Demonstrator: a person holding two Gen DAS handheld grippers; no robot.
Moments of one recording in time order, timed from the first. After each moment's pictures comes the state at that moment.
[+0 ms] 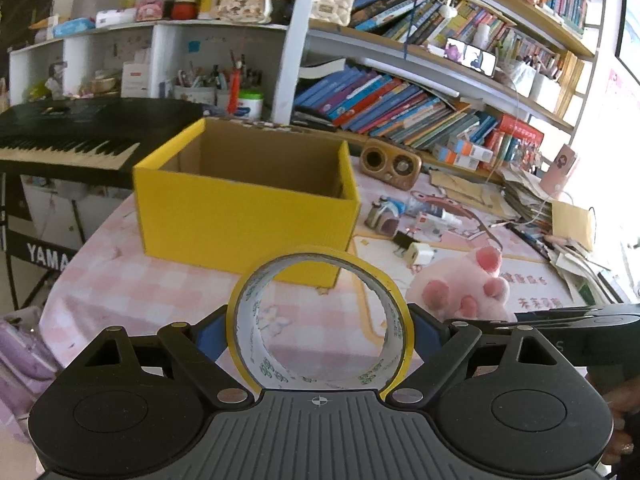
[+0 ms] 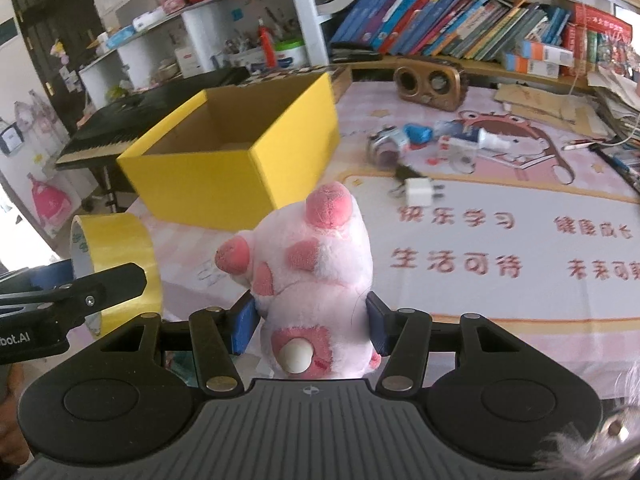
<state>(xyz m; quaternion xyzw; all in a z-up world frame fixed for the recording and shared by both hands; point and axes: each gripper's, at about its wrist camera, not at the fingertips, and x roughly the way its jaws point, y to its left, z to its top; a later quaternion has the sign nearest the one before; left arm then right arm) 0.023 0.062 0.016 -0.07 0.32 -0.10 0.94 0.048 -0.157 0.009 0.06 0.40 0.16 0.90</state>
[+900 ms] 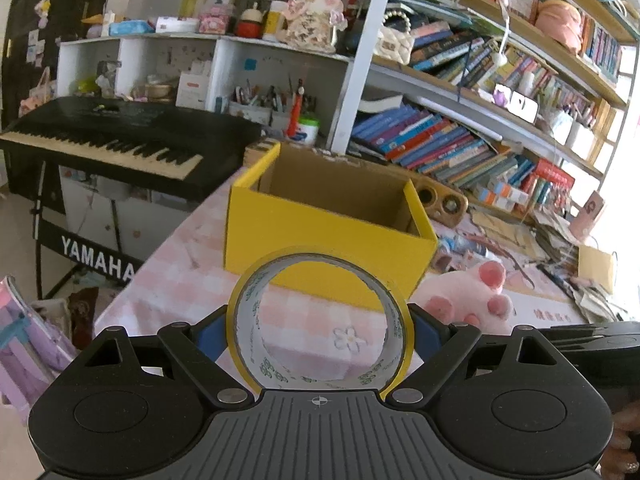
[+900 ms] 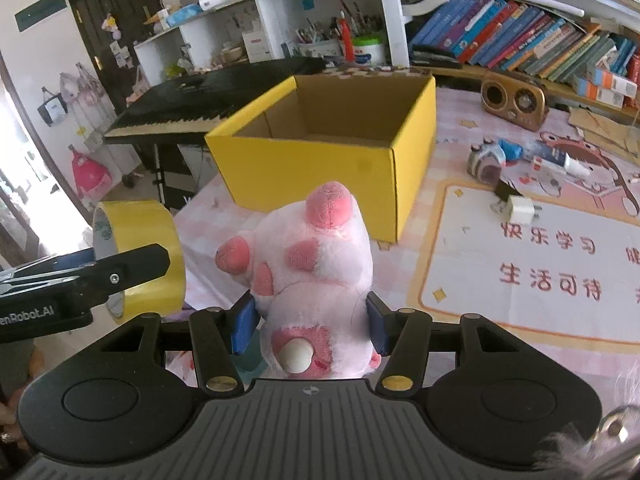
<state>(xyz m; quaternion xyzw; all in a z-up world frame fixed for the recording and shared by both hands) 0.012 0.136 0.029 -0.11 0.28 -0.06 0.95 0.041 -0.075 0.024 0.03 0.39 0.22 0.89</state>
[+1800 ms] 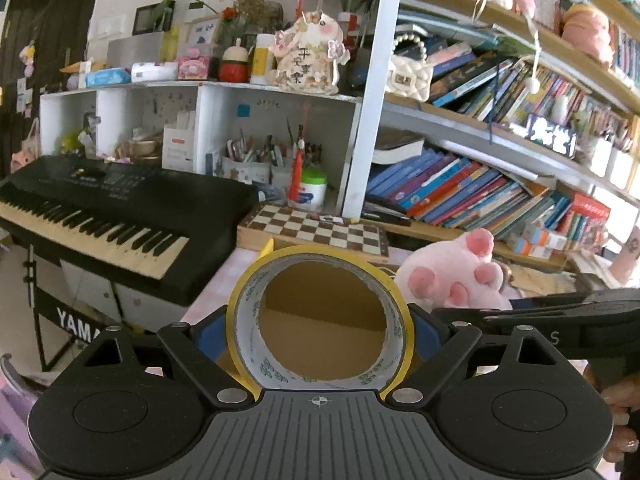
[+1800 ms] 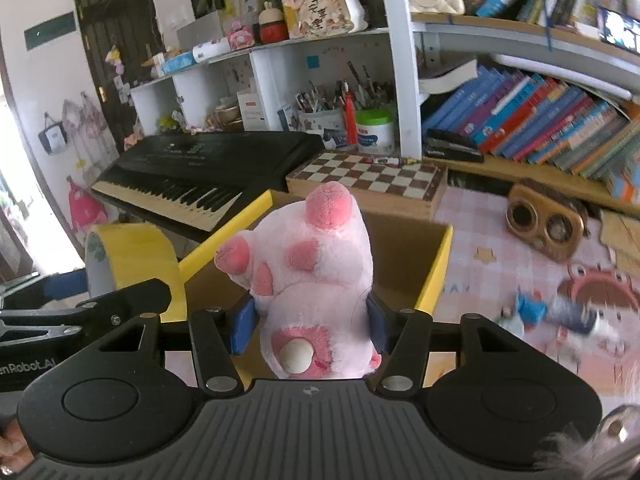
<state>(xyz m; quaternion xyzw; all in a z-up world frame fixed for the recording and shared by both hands) 0.173 0.119 0.060 -0.06 0.24 -0.03 0.97 0.222 -0.058 0.069 0.01 0.32 0.24 0.92</state>
